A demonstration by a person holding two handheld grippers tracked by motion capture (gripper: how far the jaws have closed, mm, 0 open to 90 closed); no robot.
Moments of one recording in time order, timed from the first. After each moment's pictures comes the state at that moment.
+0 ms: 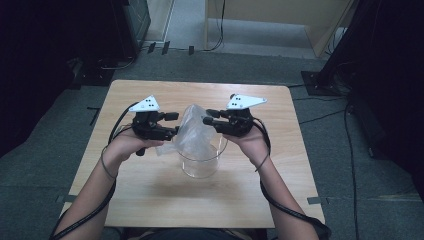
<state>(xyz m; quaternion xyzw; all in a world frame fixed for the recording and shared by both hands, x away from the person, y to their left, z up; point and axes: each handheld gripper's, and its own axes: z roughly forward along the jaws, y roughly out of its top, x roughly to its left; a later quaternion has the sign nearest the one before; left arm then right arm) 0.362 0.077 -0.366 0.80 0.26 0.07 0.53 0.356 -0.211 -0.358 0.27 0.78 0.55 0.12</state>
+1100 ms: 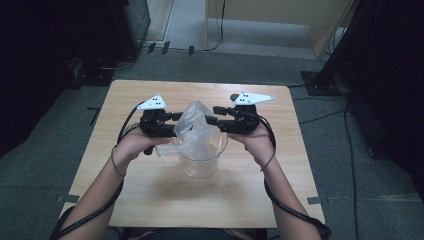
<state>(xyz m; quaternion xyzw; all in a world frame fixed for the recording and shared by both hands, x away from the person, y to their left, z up) 0.371 0.057 -0.373 0.80 0.28 0.06 0.54 0.357 -0.224 -0.353 0.30 0.76 0.56 0.09</state>
